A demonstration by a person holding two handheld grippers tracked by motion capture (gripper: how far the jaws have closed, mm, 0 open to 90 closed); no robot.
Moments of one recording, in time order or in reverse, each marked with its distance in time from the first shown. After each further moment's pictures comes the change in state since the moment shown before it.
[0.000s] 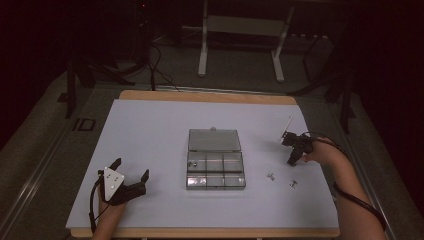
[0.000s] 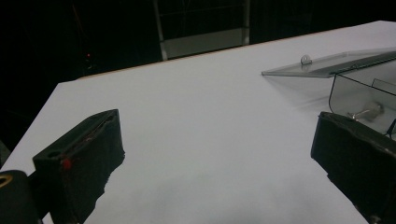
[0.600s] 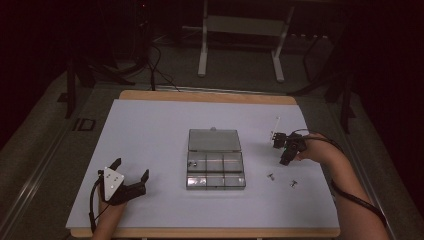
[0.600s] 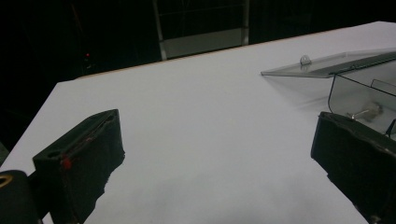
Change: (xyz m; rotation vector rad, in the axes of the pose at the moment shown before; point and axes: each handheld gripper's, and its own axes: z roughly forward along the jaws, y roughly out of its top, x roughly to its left) left arm 0.000 0.000 0.000 0.000 -0.004 -0.002; right arm 0.037 0.022 -0.028 -0.008 -0.032 -0.219
